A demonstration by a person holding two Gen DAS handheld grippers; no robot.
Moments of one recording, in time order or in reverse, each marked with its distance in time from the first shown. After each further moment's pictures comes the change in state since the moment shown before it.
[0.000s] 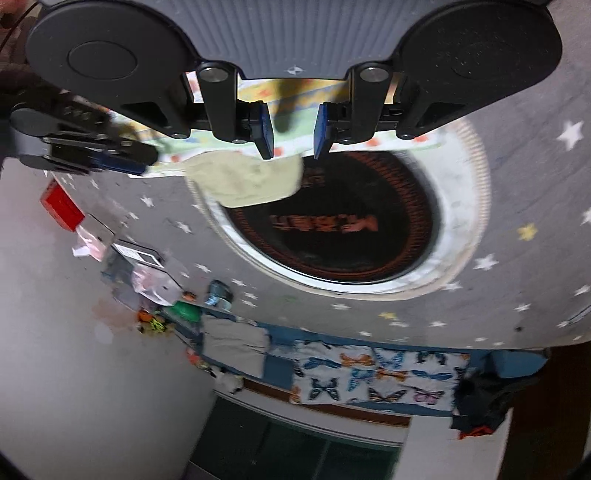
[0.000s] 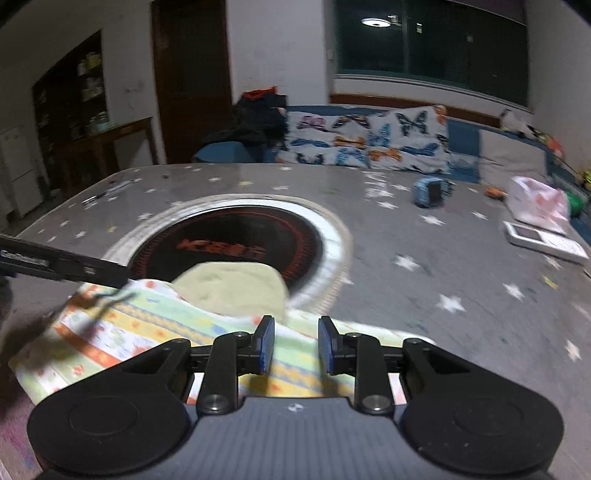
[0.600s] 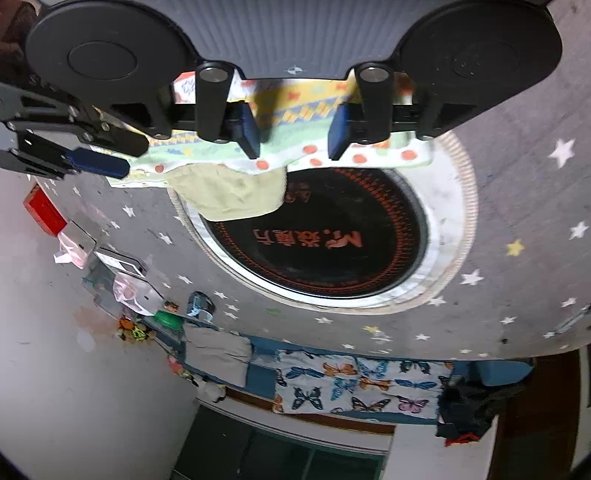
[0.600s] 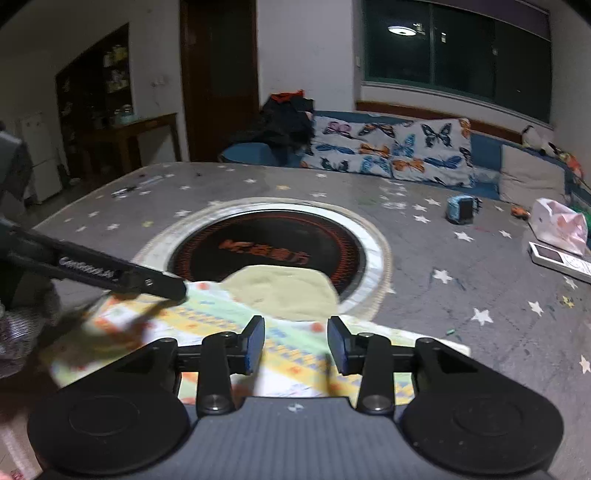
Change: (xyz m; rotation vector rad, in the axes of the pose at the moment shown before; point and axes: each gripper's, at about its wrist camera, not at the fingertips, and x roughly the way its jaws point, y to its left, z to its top) left arm -0.014 0.008 -0.010 -0.035 0.020 0.079; right arm -0.024 0.032 -0.001 -0.059 -0.012 0.054
